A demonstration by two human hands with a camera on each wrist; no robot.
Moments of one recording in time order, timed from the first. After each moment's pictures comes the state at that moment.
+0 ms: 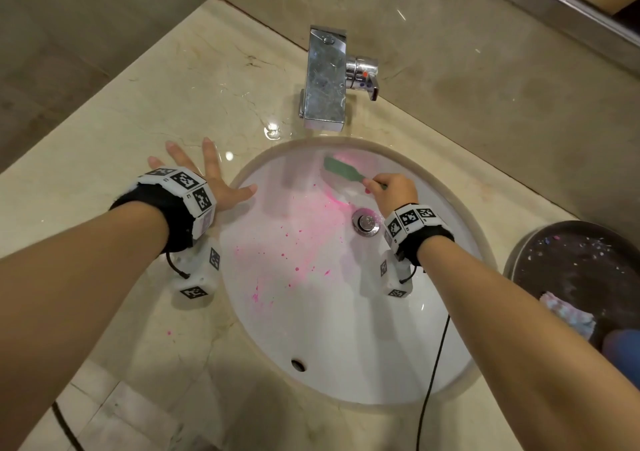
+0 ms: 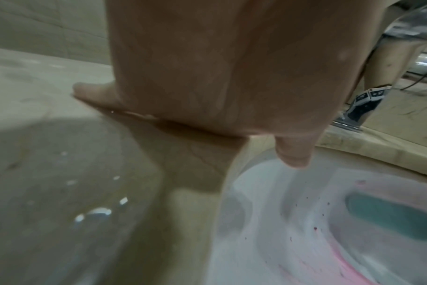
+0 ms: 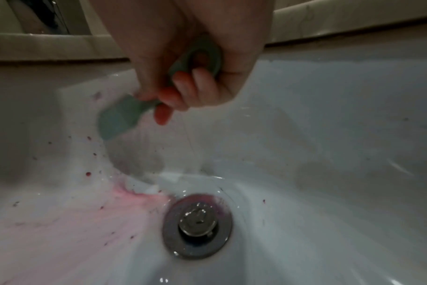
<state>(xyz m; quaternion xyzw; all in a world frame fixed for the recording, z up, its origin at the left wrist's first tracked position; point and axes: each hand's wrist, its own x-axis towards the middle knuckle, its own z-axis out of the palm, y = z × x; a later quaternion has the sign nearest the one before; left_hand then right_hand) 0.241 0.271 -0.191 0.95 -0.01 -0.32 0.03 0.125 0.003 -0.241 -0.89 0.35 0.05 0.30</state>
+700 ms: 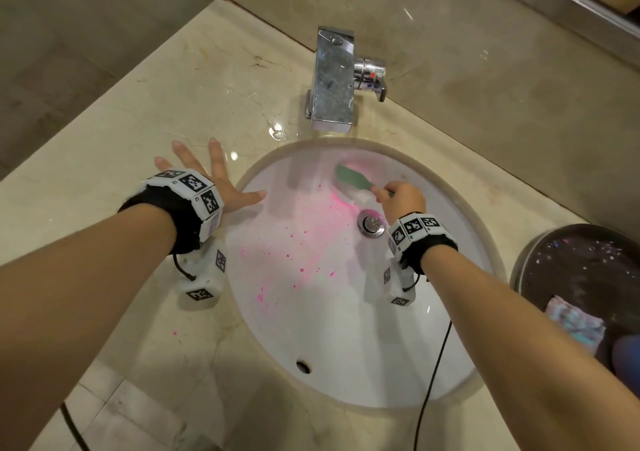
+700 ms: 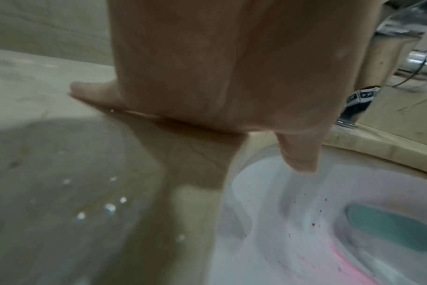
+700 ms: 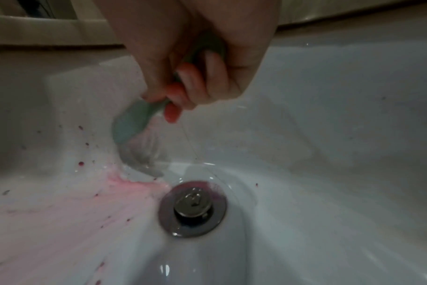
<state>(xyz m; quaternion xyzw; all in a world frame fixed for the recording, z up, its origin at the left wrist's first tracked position) 0.244 0.271 -0.193 0.94 -0.02 -0.33 0.02 0.119 0.004 -0.249 -0.88 0.38 0.08 0.27</state>
